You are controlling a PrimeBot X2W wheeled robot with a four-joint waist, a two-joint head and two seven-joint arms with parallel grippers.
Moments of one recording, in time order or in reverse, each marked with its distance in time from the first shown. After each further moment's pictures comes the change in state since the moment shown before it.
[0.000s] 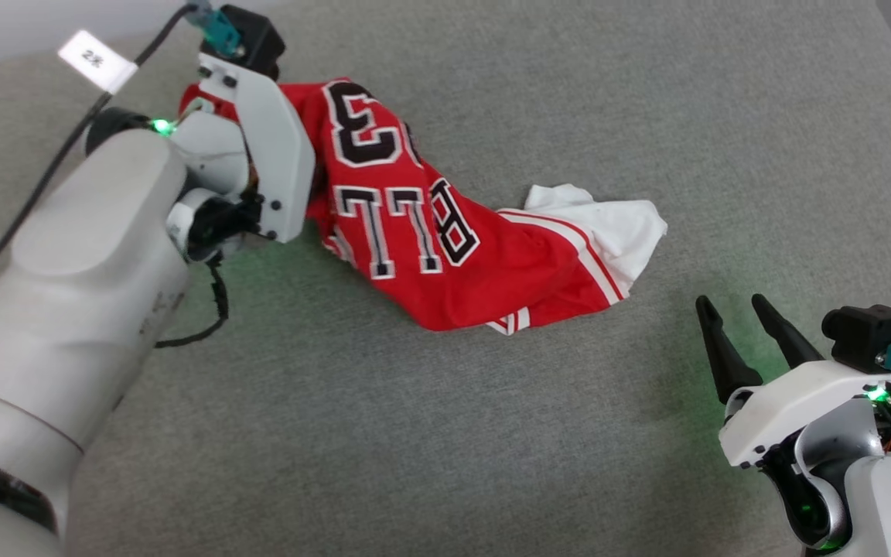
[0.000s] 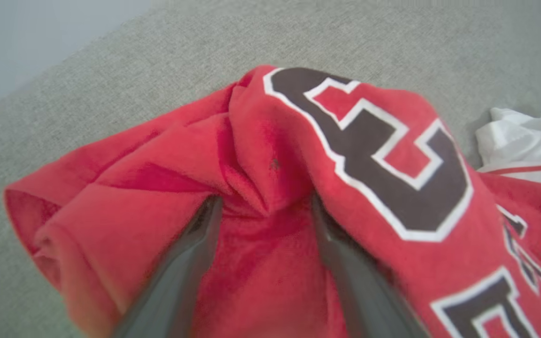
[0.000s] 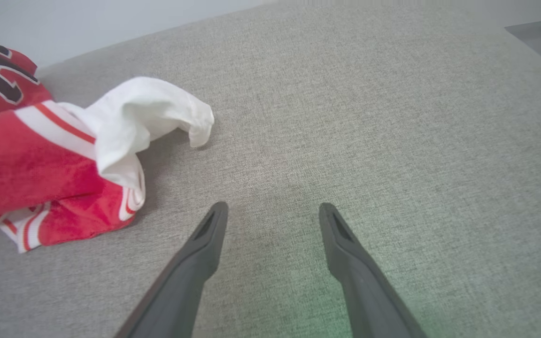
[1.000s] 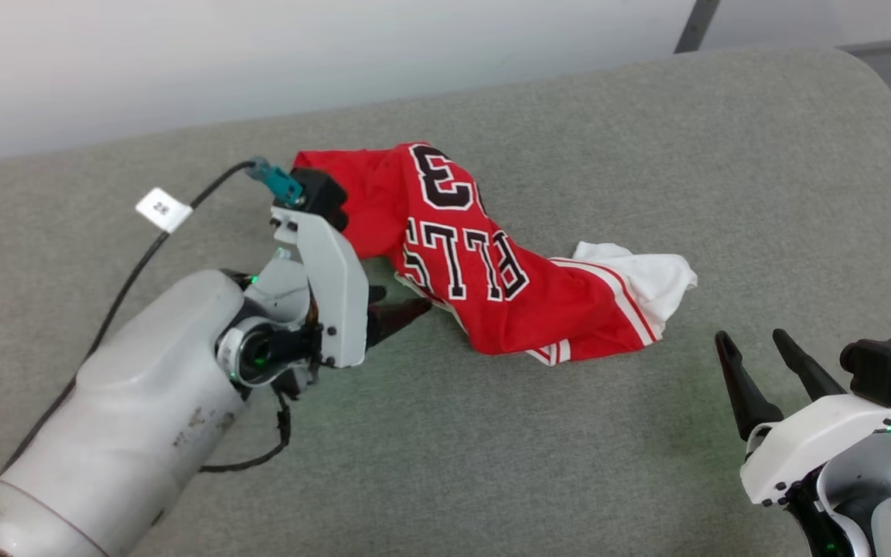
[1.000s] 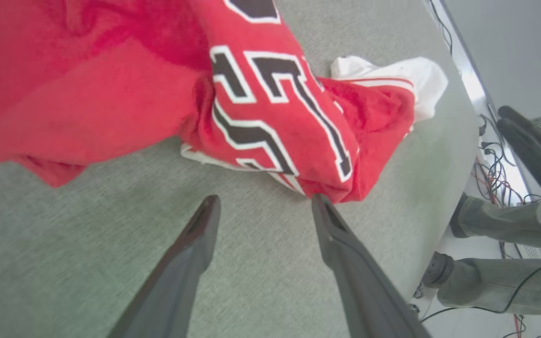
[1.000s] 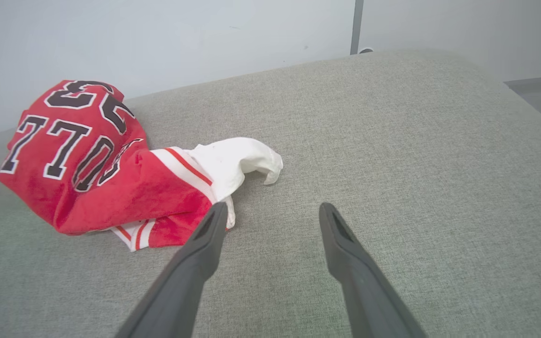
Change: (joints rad) left arm 0.266 0.018 -0.008 -0.221 -0.296 0.017 0.026; right arm 0.109 -0.016 -0.026 -0.125 -0.024 0.000 0.083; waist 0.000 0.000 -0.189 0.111
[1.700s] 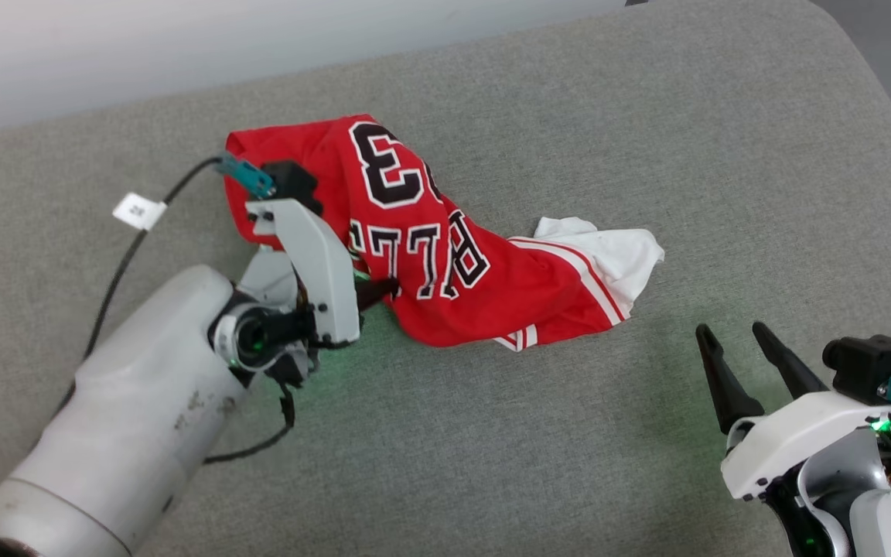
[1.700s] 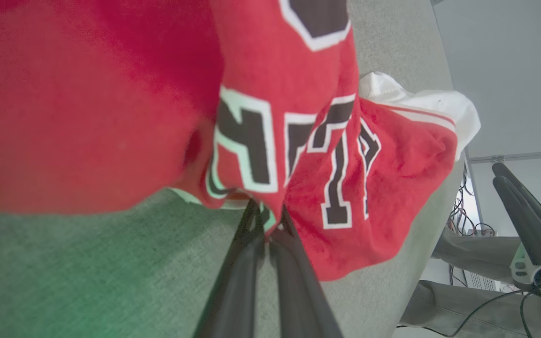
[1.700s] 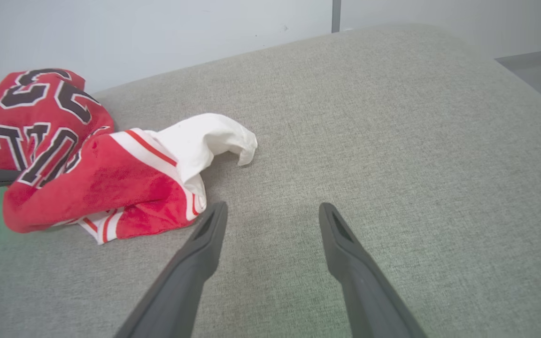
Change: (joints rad) left arm 0.006 -0.049 0.067 0.096 -0.089 0.052 -0.009; right arm -0.011 0.019 0.026 0.028 0.014 0.000 -0.047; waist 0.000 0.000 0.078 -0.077
